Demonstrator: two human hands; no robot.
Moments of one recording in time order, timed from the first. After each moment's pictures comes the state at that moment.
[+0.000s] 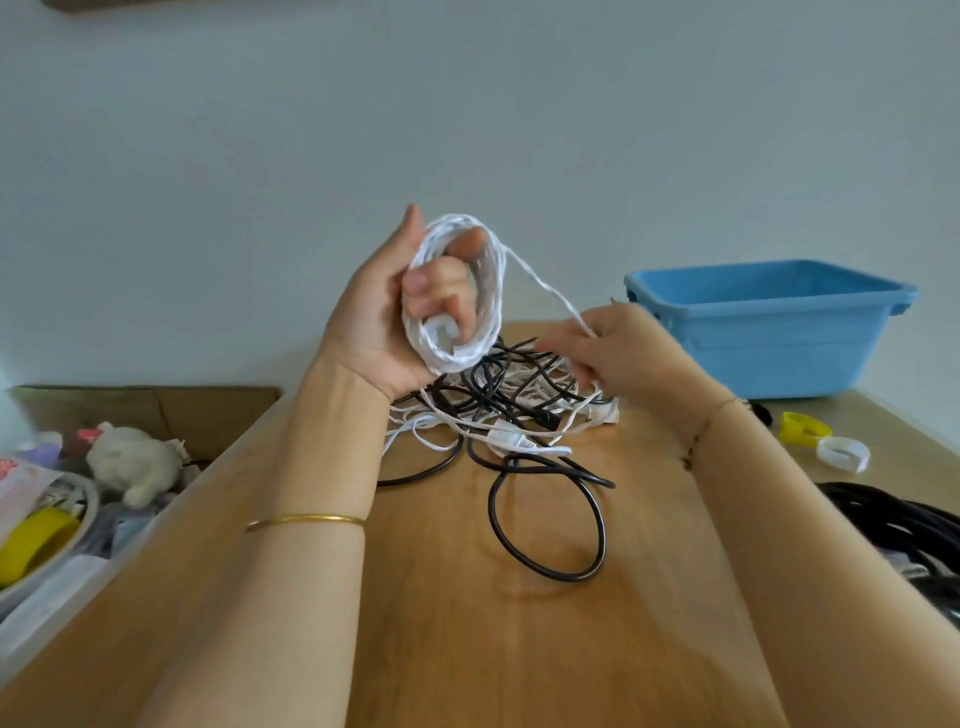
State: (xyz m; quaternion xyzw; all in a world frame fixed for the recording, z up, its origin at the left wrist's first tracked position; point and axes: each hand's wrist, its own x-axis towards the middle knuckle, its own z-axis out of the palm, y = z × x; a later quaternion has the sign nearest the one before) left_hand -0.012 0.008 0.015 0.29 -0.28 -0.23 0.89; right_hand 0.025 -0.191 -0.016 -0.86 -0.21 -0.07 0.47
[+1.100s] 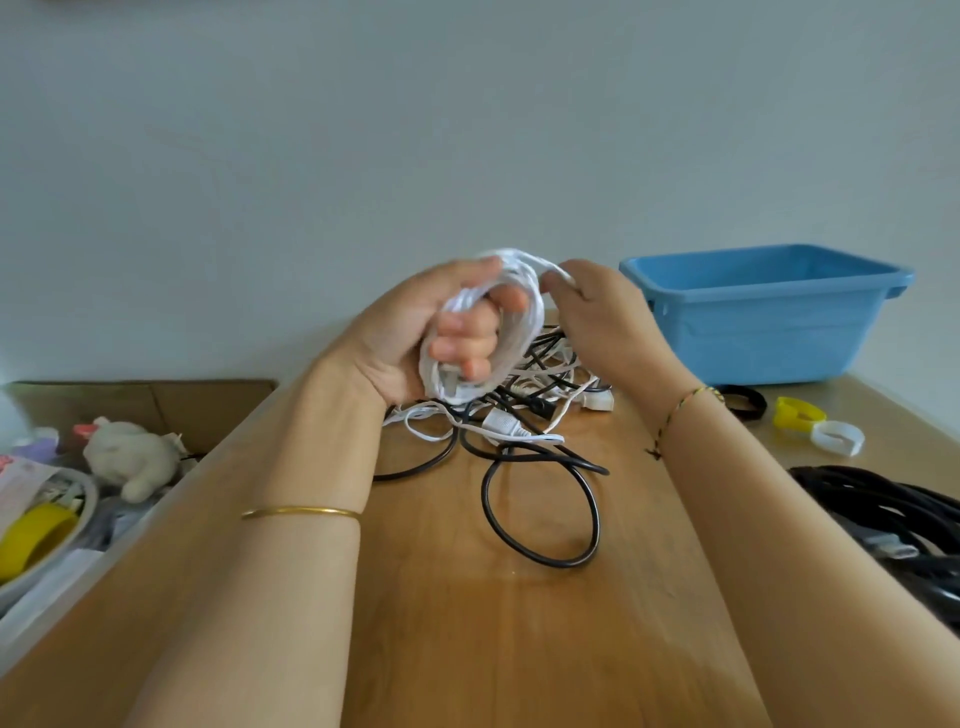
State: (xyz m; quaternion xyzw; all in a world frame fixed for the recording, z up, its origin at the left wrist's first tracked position) left_hand -0.019 -0.007 0.009 0.60 -0.24 -0.18 0.75; right_hand 0.023 -0.173 -0.007 -0.85 -0.21 -0.21 0.43
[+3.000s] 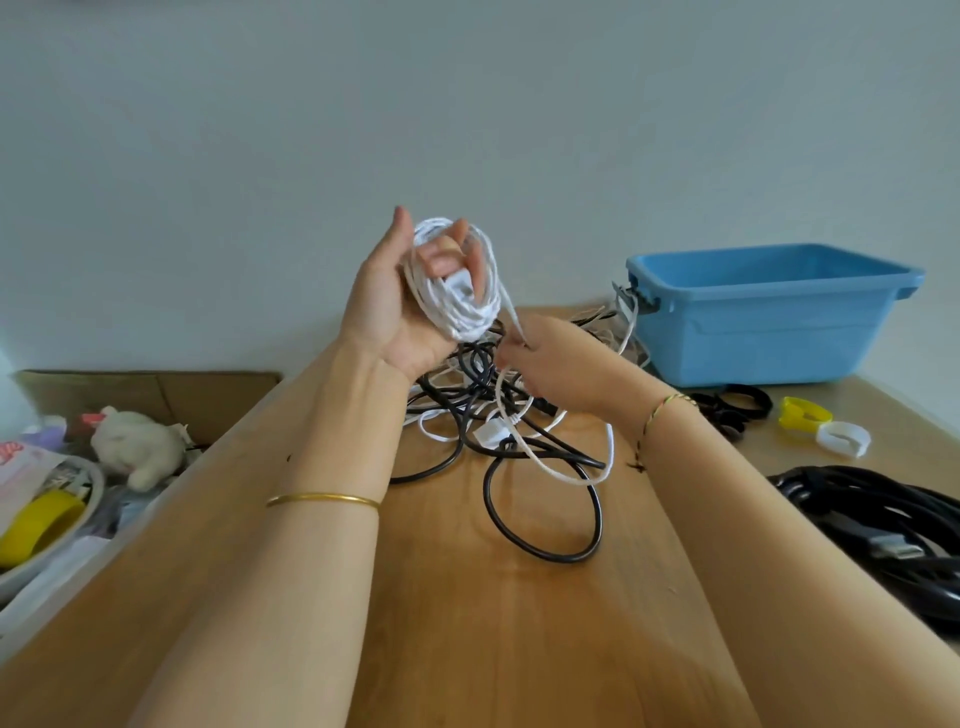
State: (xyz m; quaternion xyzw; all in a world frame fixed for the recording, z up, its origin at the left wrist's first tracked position) left_hand -0.009 -0.013 0.010 0.27 -0.14 0.00 0.95; right_hand 0.009 -0.155 -0.017 -0.90 -0.29 -0.02 0.31
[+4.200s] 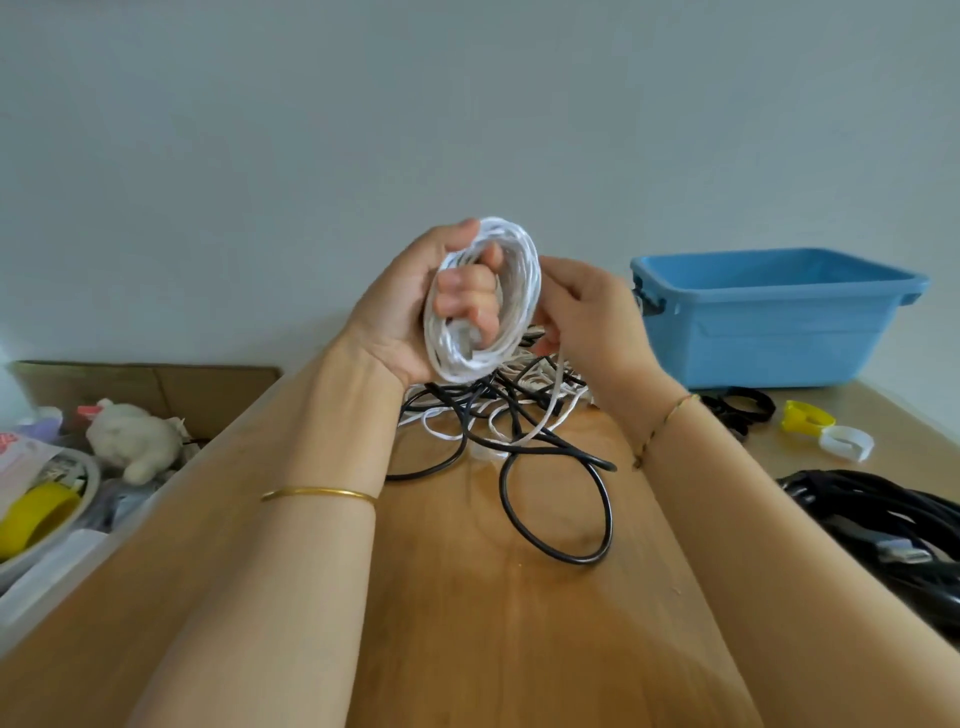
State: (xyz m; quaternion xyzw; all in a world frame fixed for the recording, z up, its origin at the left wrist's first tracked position) left_hand -0.013 -0.002 0.009 0.39 -0.19 -0.22 0.88; right_hand 0.011 -0.154 -0.014 -0.75 -0.24 -0.15 0.60
